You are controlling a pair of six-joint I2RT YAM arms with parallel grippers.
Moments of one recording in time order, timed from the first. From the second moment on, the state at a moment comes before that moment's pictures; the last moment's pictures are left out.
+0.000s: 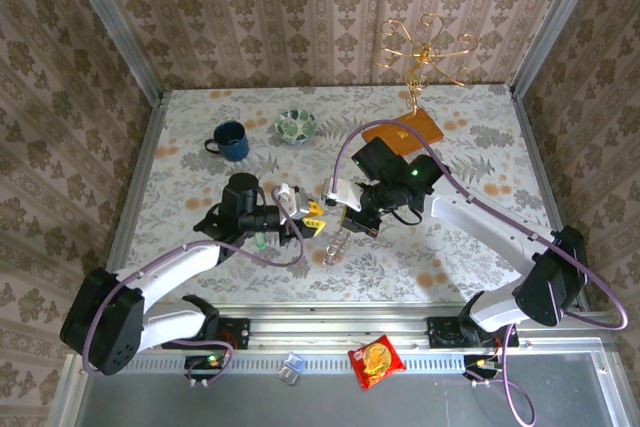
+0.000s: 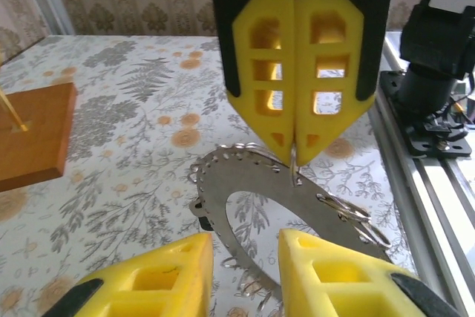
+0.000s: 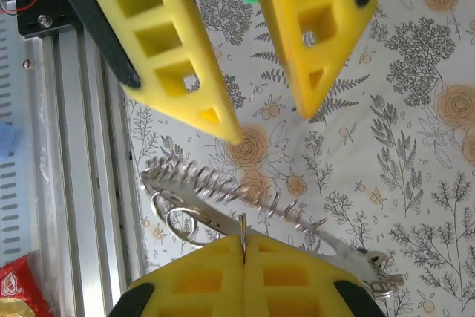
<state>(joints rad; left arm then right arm) -0.61 1.16 0.53 0.25 0.88 0.36 0.73 1.45 1.30 -0.94 -0.39 -0.51</state>
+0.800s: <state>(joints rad) -0.66 1.20 0.56 0.24 0.94 0.42 0.78 1.45 1.30 -0.87 -0.37 -0.51</state>
